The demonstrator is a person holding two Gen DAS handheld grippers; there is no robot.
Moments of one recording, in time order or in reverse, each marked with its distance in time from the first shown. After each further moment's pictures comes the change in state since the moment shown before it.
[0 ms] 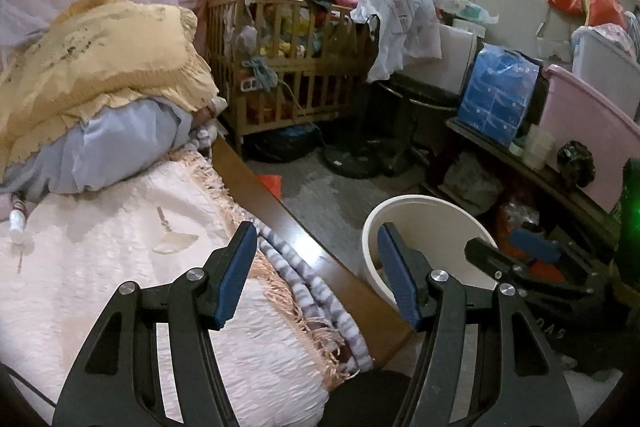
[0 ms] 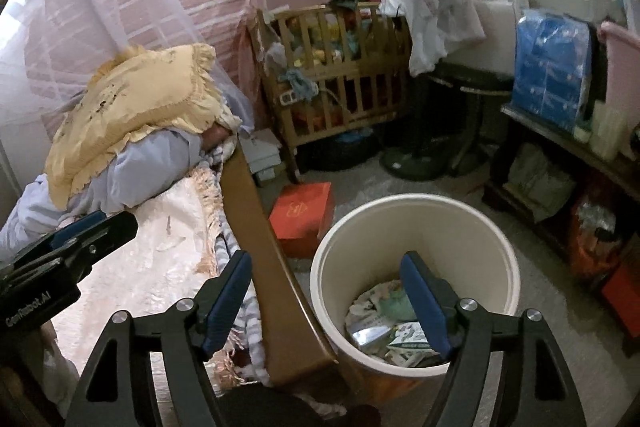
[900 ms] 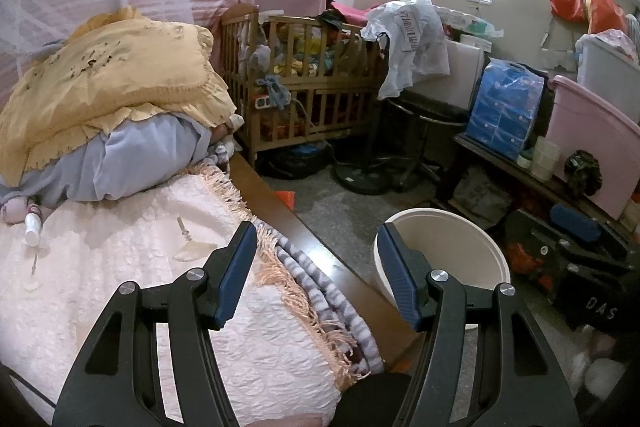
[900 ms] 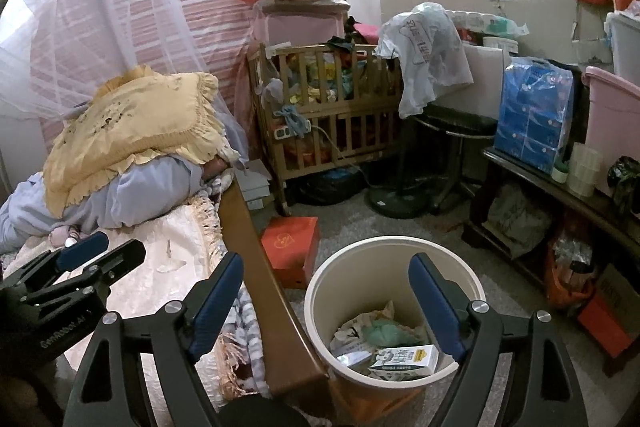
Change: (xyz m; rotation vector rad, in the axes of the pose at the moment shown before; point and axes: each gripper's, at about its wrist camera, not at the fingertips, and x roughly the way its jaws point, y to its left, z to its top) left arm -0.020 0.005 -0.005 -0.010 -0.063 0.043; right arm -0.043 0.018 0.012 -0.051 -0.114 -0.059
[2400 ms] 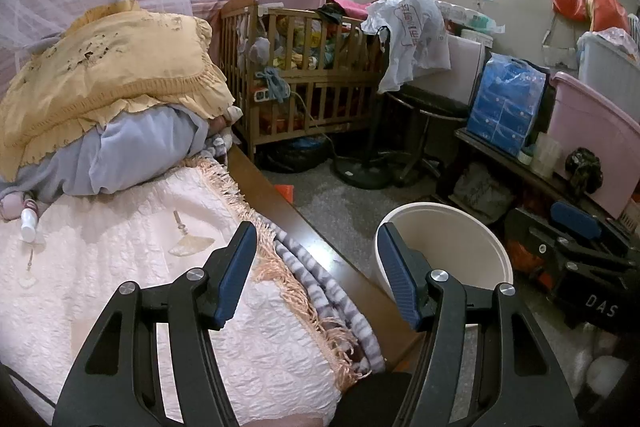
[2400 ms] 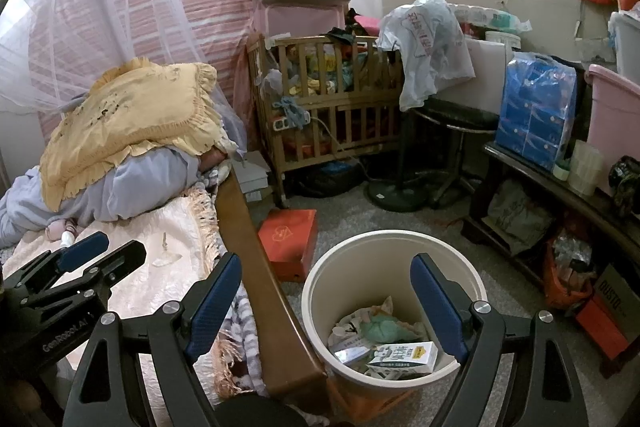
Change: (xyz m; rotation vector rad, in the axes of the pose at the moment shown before) left arm 0.008 -0.005 -0.005 -0.006 0.018 0.002; right arm 0.007 -0.009 -0.005 -0.008 0.024 0.004
